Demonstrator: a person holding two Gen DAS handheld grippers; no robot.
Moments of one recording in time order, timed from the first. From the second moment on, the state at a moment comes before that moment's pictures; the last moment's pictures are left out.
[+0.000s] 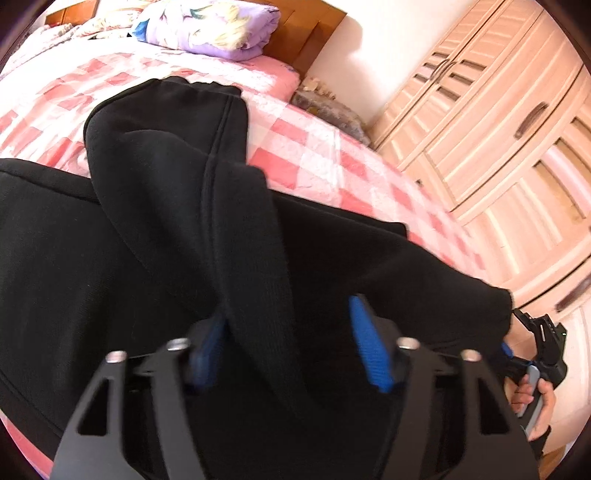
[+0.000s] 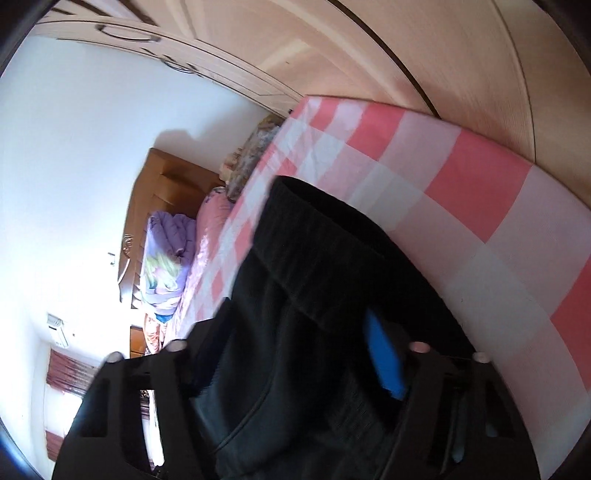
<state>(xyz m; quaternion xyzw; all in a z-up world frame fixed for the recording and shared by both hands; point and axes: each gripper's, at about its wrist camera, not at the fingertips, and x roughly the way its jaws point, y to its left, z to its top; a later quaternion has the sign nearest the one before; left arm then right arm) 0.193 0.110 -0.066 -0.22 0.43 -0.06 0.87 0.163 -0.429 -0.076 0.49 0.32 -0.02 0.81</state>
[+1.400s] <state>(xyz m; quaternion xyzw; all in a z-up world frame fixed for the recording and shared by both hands) 0.096 0.168 -0.076 -0.21 0.42 -0.04 0.88 -0.014 -0.385 -0.074 0.39 0.30 -0.03 0.87</state>
